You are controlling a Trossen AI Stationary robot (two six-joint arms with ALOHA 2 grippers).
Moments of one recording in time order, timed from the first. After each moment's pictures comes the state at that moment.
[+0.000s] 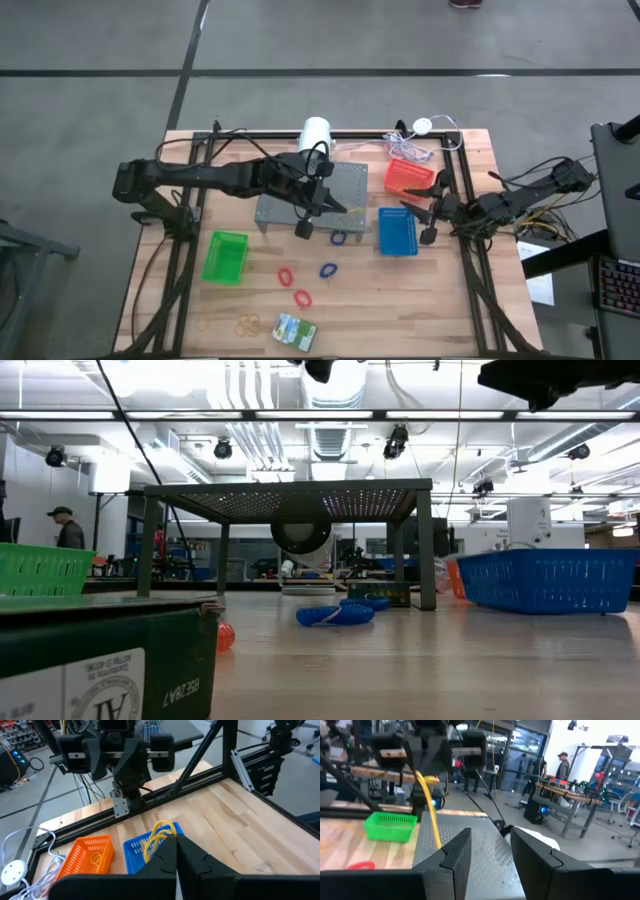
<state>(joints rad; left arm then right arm) 0.04 1.57 1.32 -0.15 0.27 0.37 0.41 0.55 0.33 0.30 0.72 -0.22</state>
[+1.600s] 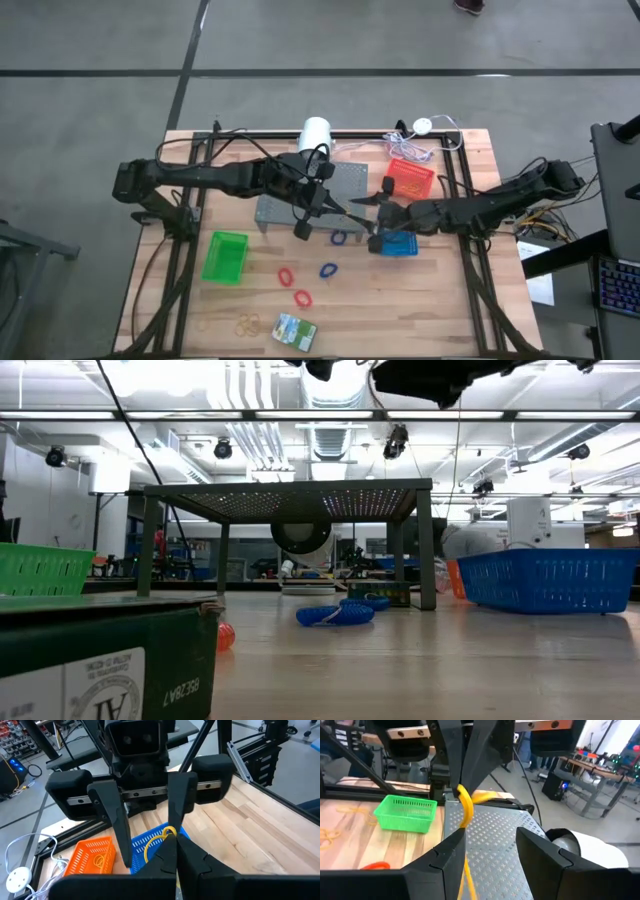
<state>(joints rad) 0.05 1.57 1.32 -0.16 0.28 0.44 0.25 1.25 0.71 0.38 0.51 -0.09</state>
